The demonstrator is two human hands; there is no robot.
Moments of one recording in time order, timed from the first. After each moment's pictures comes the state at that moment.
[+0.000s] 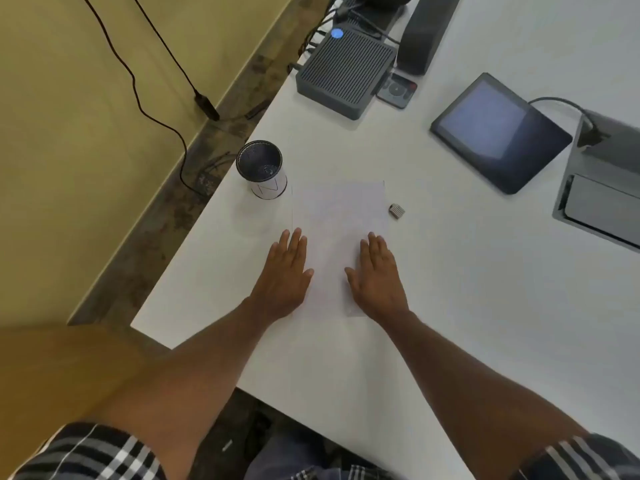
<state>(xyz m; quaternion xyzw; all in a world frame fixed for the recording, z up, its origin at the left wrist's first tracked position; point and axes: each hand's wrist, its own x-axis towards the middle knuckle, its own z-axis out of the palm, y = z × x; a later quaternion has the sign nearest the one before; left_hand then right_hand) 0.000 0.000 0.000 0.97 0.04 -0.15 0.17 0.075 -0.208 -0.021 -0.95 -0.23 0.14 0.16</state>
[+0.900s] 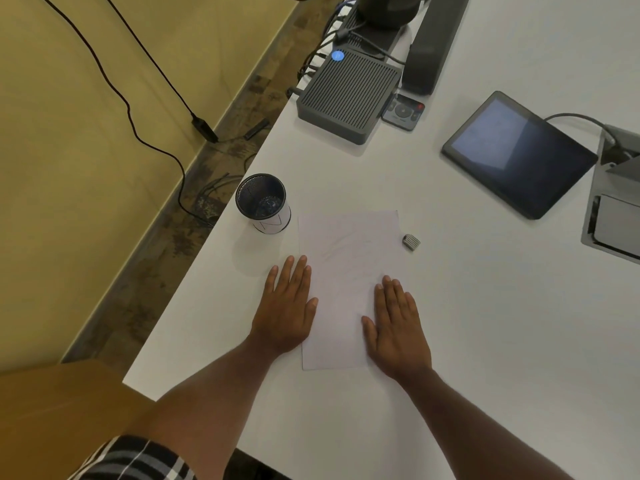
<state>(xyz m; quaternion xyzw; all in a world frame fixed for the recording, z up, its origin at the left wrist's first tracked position) 0.016 0.028 -0.041 0.99 0.01 -0.13 0.11 0.061 -0.223 -0.058 -0.95 -0.26 0.07 0.14</state>
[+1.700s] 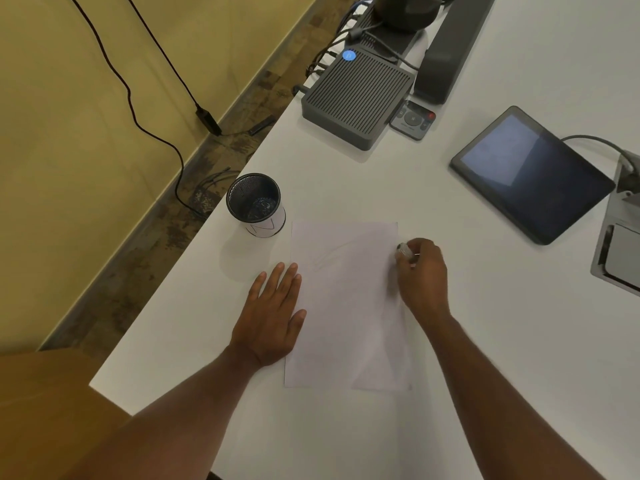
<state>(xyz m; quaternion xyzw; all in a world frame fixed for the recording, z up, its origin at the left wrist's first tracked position) 0.015 0.031 -0.054 0.99 0.01 -0.06 0.11 0.201 -0.204 -0.009 -0.91 -0.01 0.08 0.40</state>
